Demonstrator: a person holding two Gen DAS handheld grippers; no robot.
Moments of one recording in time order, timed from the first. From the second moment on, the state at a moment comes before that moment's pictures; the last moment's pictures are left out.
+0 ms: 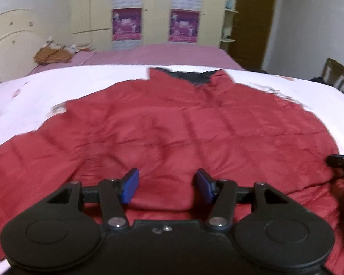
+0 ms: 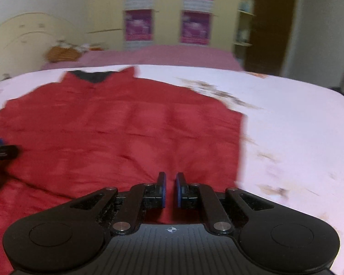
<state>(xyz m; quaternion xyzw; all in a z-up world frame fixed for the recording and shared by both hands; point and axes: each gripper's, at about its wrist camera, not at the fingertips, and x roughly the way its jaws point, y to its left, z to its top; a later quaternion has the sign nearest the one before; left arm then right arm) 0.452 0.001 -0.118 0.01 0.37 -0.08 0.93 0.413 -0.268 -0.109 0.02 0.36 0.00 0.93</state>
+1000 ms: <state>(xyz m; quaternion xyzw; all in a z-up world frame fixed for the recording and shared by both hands) 0.203 0.270 -0.111 -0.42 0.23 0.30 0.82 0.360 -0.261 -0.083 0.05 0.32 0.00 0.95</state>
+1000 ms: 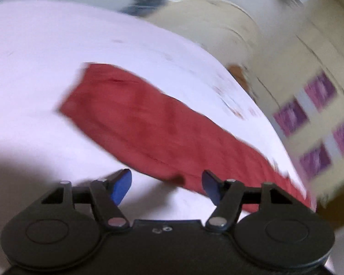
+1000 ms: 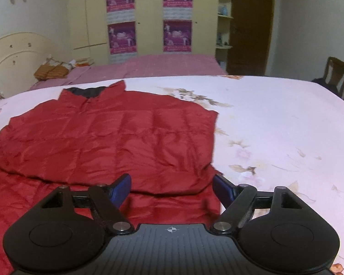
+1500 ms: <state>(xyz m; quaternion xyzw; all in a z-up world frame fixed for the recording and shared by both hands) 0.208 0.334 -0.117 -0.46 0.15 0.34 0.80 0.369 -0.260 -0.071 0.04 0.31 -0.01 0.95</state>
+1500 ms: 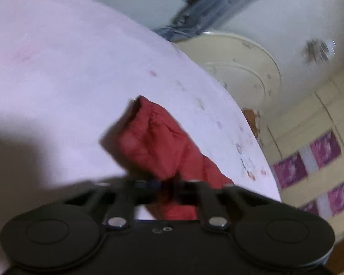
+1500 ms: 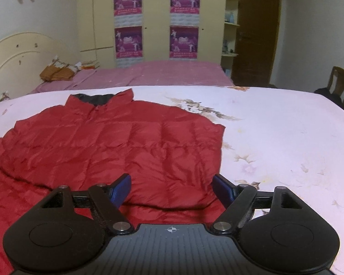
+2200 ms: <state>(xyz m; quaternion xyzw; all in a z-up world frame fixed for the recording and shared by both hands) 0.419 0.056 -0.044 -0.13 0.28 -0.02 0.95 0.376 -0.287 -0.068 0.11 0.31 -0.07 0.94</state>
